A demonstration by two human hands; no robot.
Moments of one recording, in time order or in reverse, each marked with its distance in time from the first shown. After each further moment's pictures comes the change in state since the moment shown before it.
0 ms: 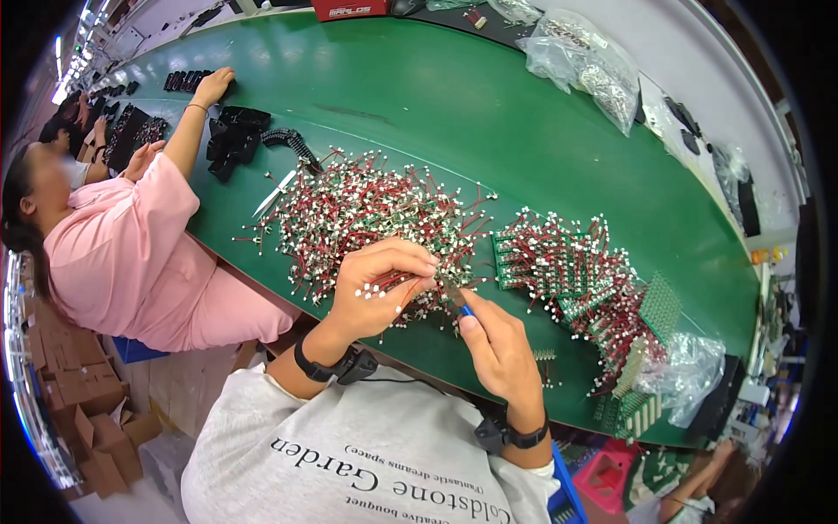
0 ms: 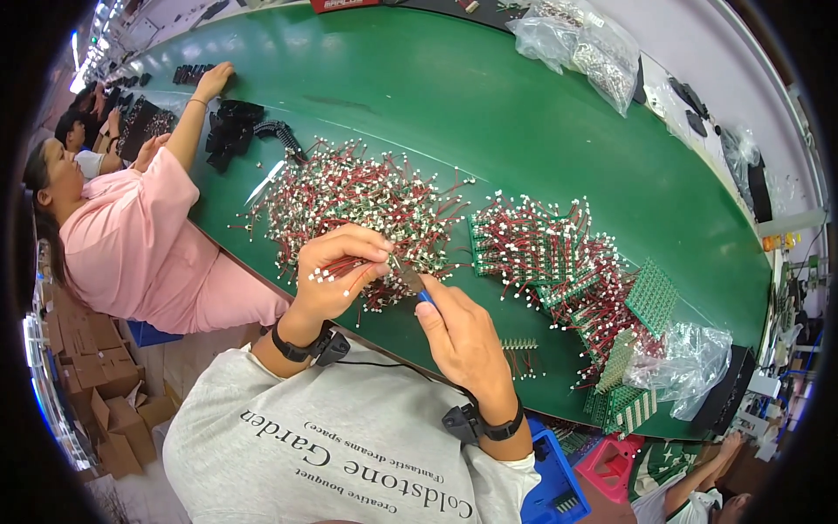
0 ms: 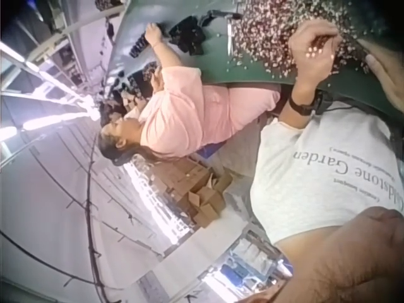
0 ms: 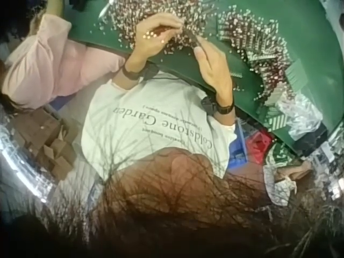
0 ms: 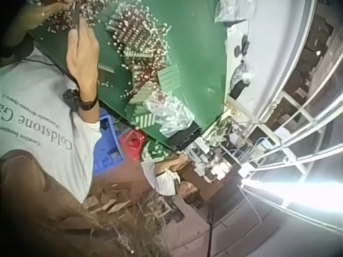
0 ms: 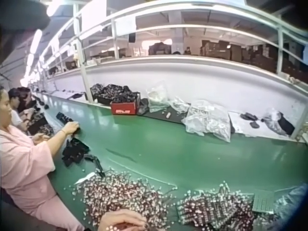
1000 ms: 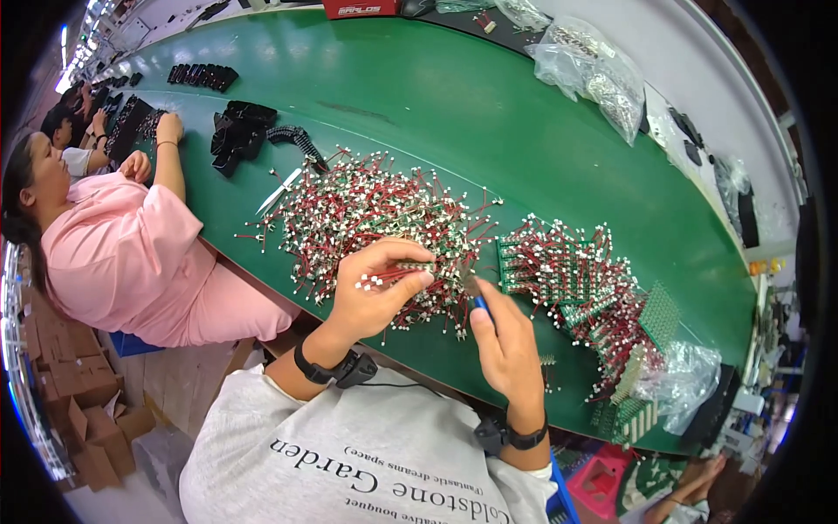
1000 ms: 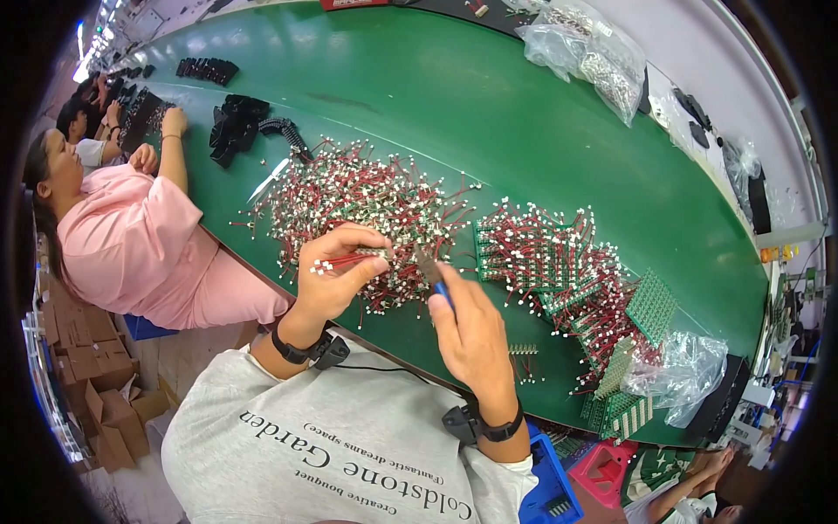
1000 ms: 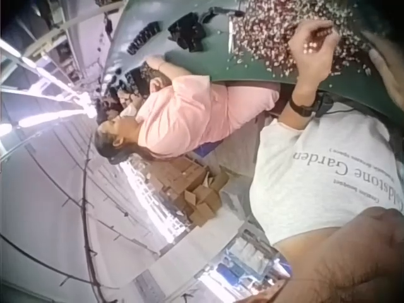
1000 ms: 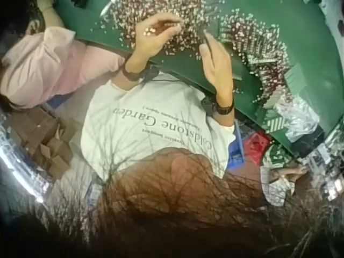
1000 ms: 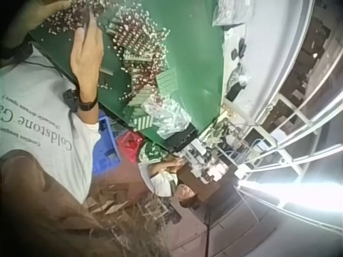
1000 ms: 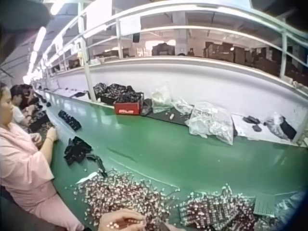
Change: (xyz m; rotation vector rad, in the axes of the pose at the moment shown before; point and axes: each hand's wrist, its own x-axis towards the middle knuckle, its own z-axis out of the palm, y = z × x) left_hand -0.006 0.000 -0.005 -0.020 0.092 -0.150; right_hand 0.006 0.003 0.002 -0.078 0.131 -0.020
